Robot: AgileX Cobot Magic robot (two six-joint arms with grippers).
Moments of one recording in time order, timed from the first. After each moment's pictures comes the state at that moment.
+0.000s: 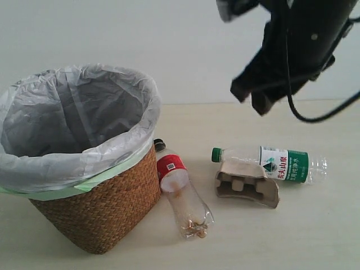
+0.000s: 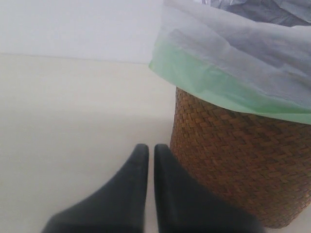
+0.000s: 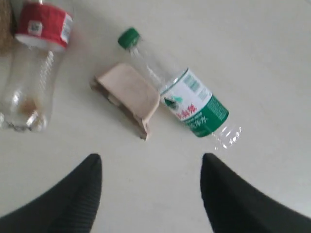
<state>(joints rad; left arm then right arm) -0.02 0.00 0.00 -0.13 0.31 0.05 0.59 1.55 -1.49 -0.24 1.21 0.00</state>
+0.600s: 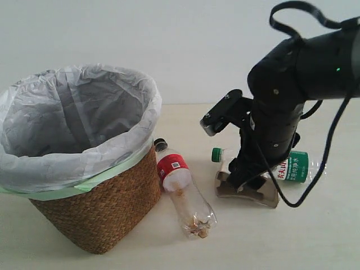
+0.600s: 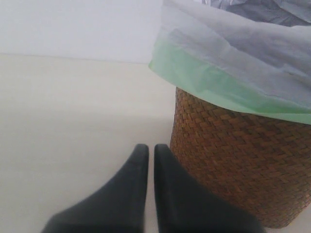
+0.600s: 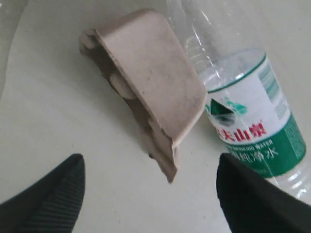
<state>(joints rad) -0.02 0.00 0.00 -0.13 0.31 0.05 0.59 1.78 -1.20 -0.34 0.83 -0.04</state>
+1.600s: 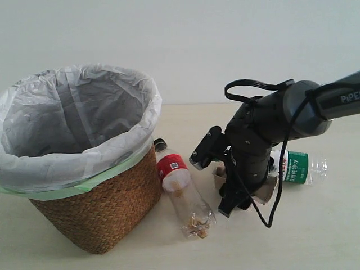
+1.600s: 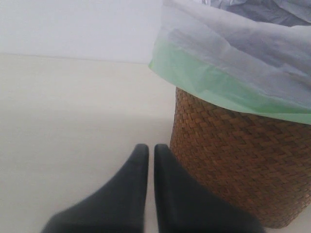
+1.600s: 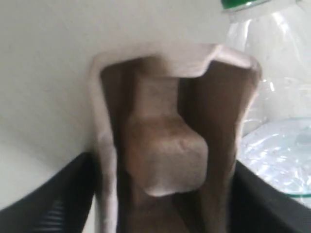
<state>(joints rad) -0.02 0.00 0.00 -0.13 0.31 0.05 0.59 2.01 -1.20 -0.47 0.63 -0.01</state>
